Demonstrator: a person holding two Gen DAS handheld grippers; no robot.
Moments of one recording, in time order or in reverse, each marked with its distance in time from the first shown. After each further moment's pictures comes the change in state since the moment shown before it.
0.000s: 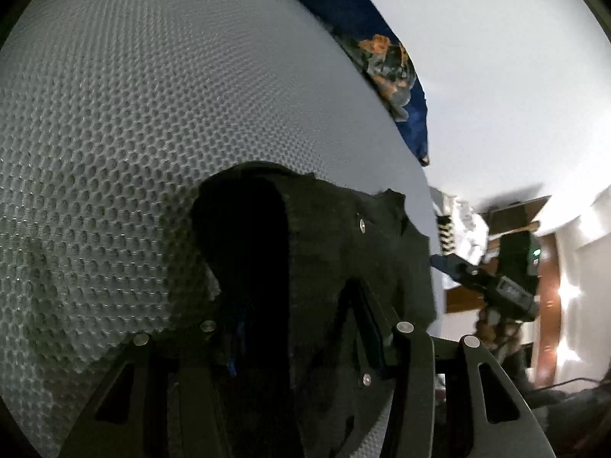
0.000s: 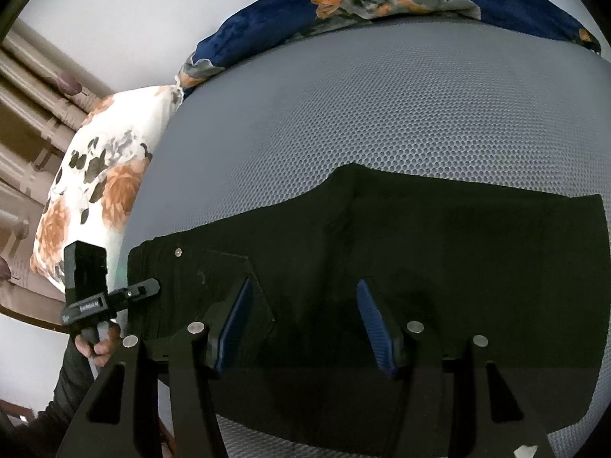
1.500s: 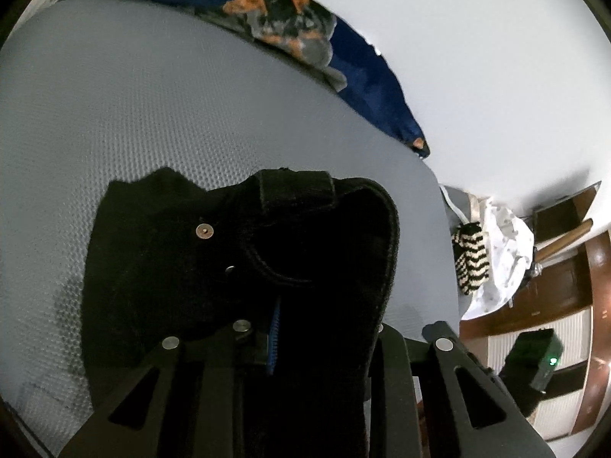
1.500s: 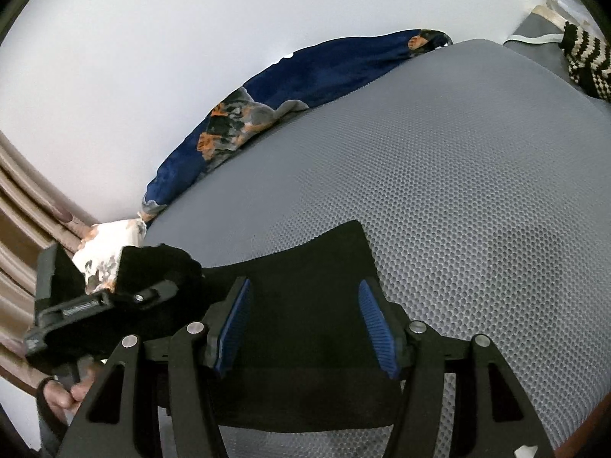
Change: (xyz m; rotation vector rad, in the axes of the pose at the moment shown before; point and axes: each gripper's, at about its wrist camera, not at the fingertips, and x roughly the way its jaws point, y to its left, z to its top) left arm 0.191 -0.286 -0.016 0.022 -0.075 0.212; right arm -0.150 -0.197 -0.052 0.255 -0.380 -0.009
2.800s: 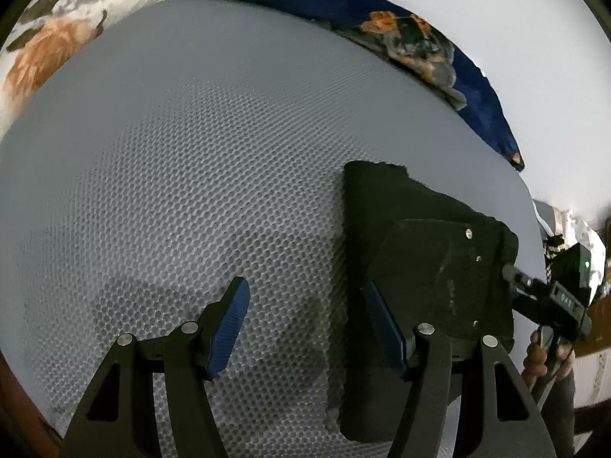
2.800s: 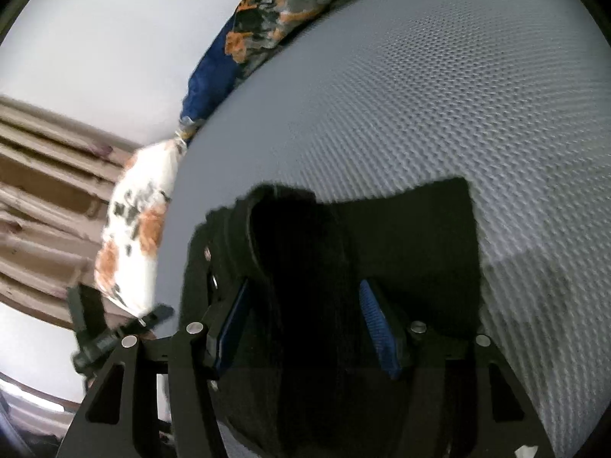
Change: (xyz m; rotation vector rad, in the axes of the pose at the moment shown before) left arm -0.062 0.122 -0.025 -0.037 -0.078 0.323; right arm 0.139 -0.012 0.014 -0.043 0.410 0.320
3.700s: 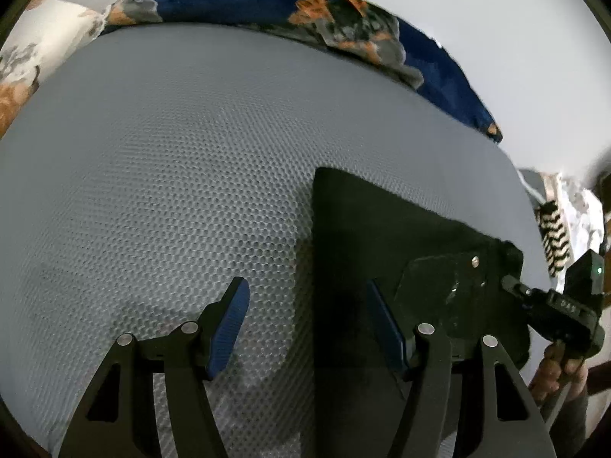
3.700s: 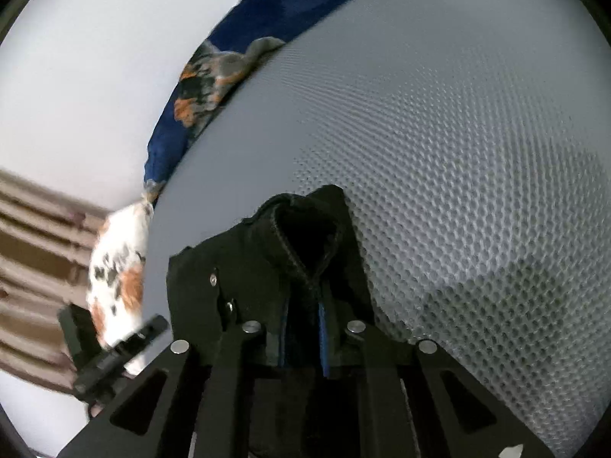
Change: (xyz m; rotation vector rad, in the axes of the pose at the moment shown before) left arm 0.033 -0.072 0.021 0.177 -0.001 -0.022; right arm -0.058 -0.032 -0.030 0.197 -0.189 -0.128
